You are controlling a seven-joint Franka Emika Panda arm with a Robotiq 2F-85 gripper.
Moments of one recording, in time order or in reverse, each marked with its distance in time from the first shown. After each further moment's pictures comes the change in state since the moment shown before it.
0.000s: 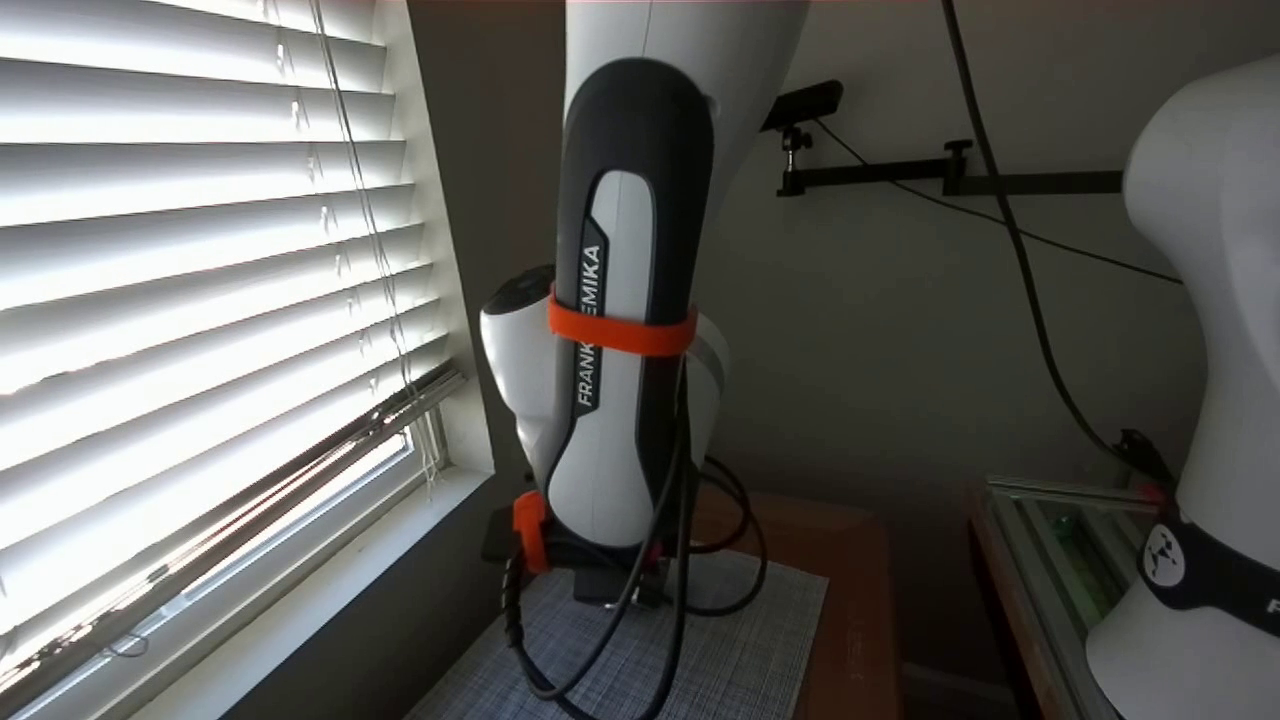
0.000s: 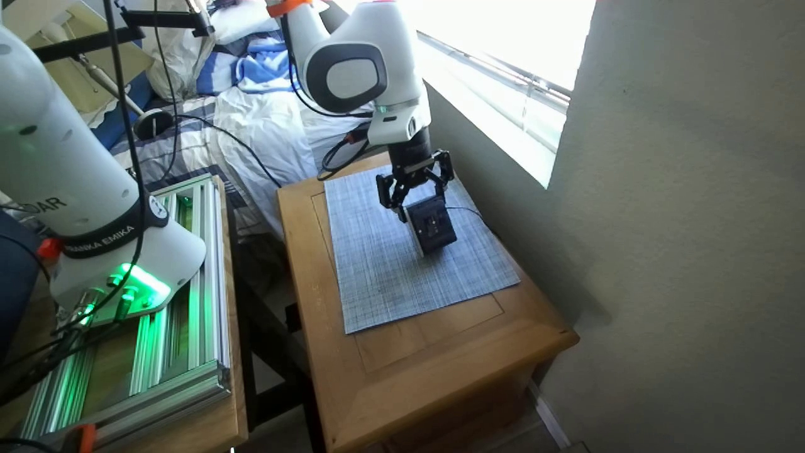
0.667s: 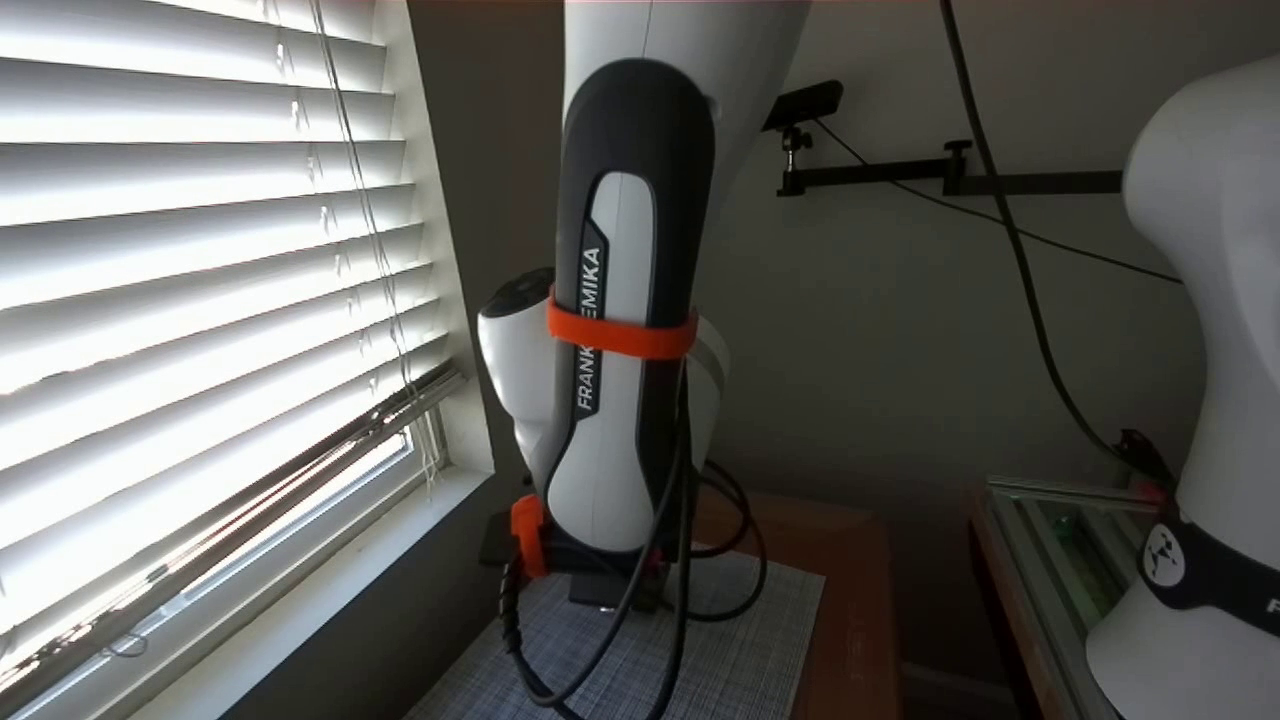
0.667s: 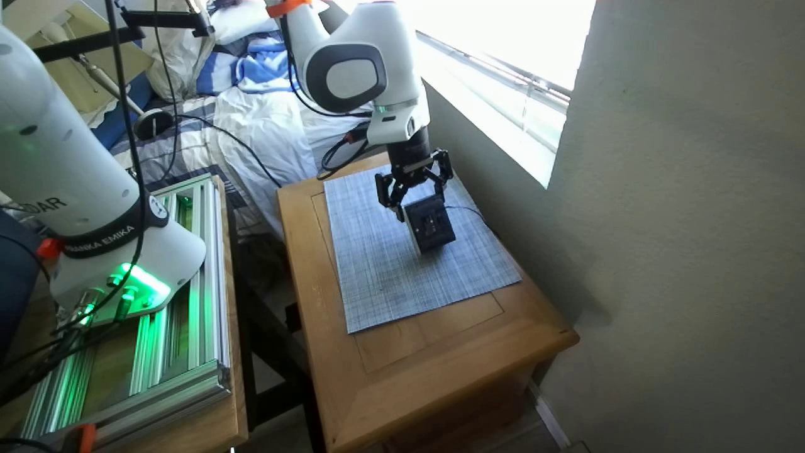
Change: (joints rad) arm 0.001 0.000 0.007 0.000 0.000 0.000 0.005
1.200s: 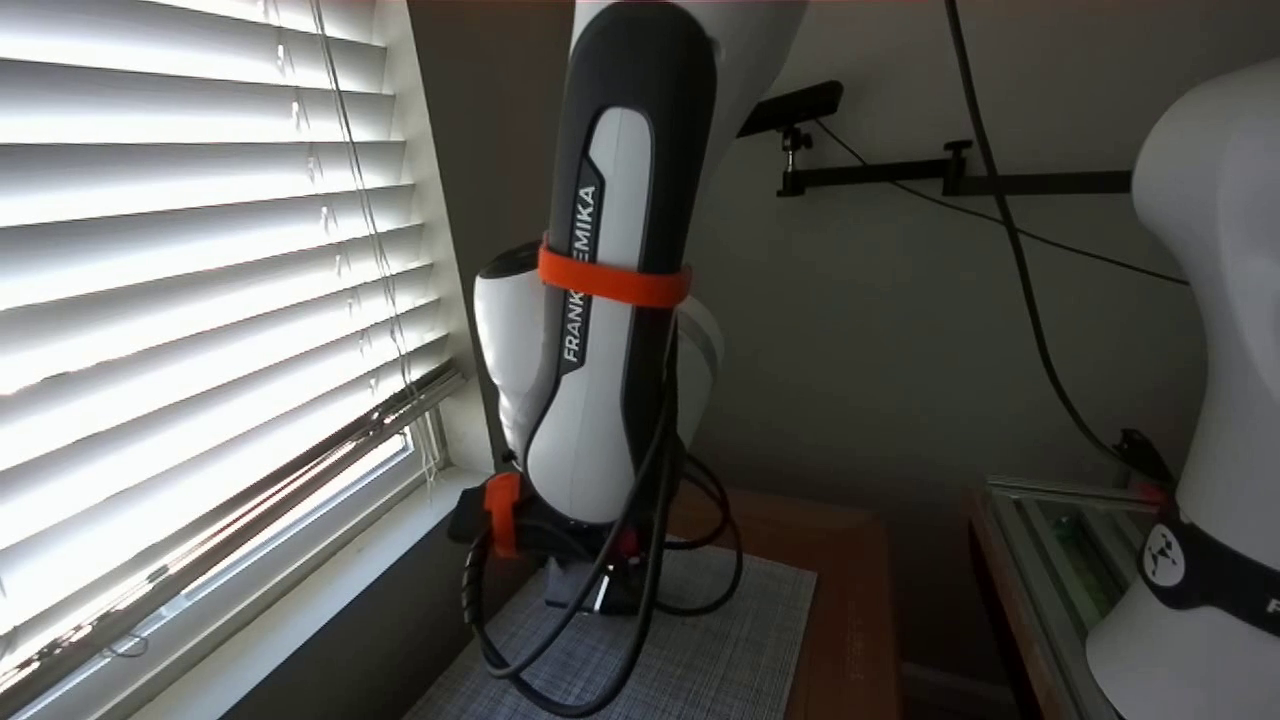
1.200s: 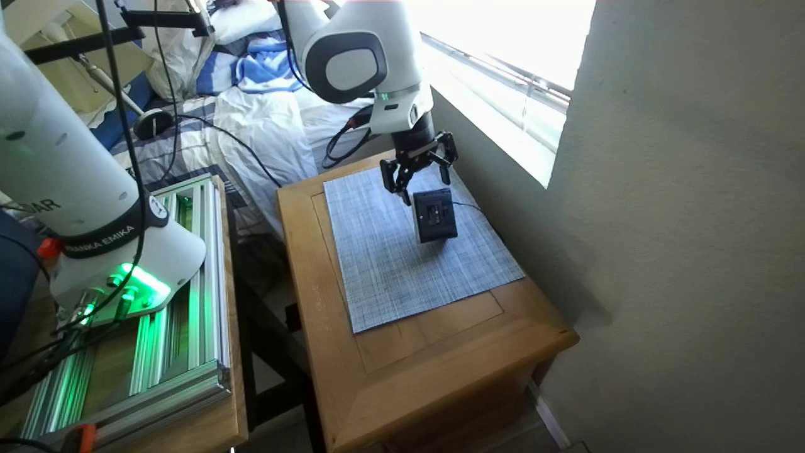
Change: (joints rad) arm -0.110 -0.075 0.101 -0.001 0.002 0.049 -0.005
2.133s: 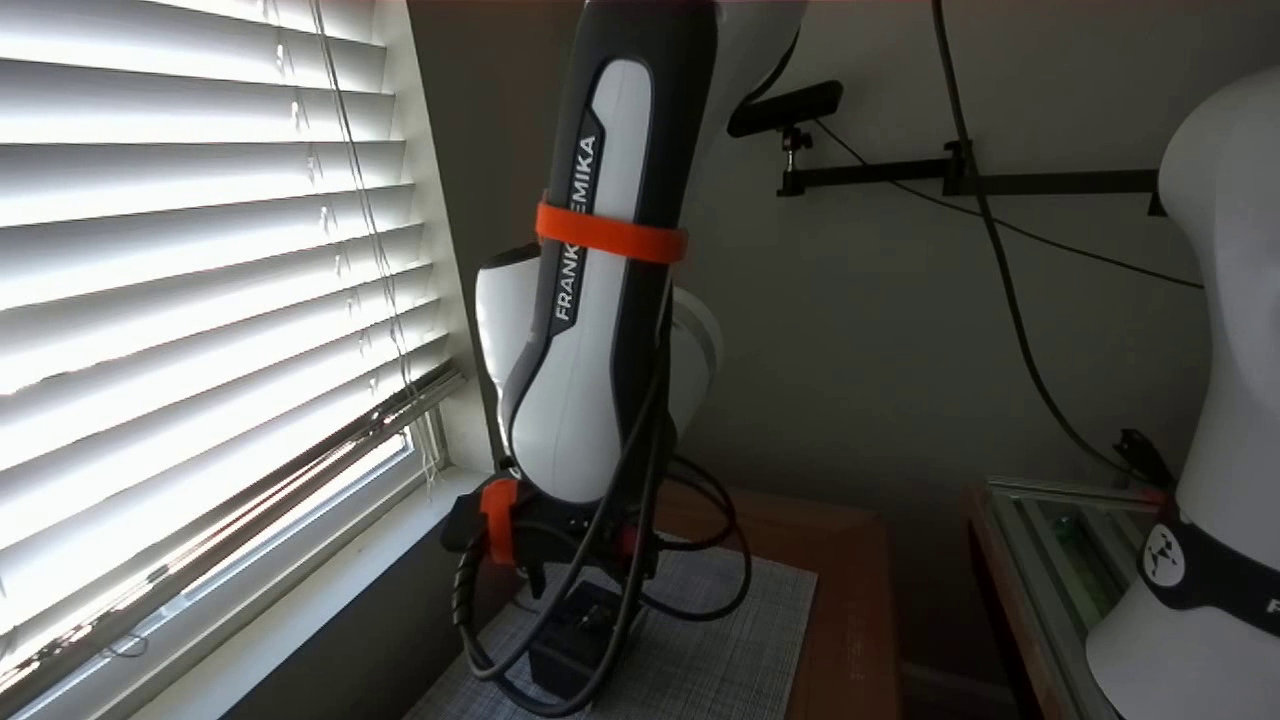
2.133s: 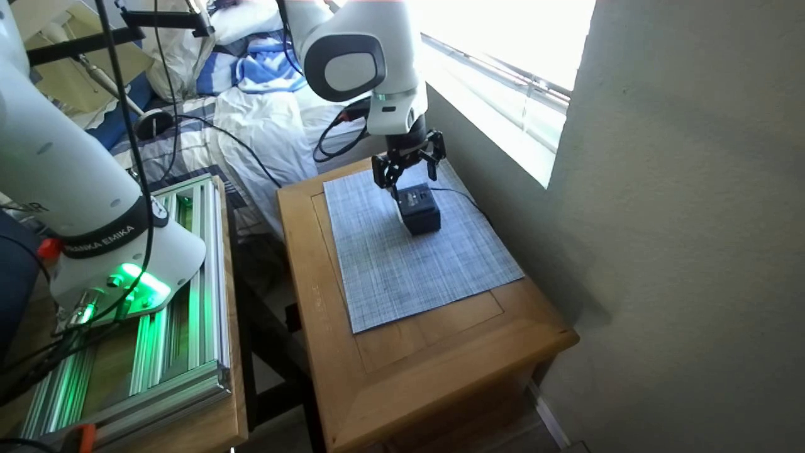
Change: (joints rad) arm -0.242 -0.052 0.245 -0.003 0.005 -0.053 -0.065
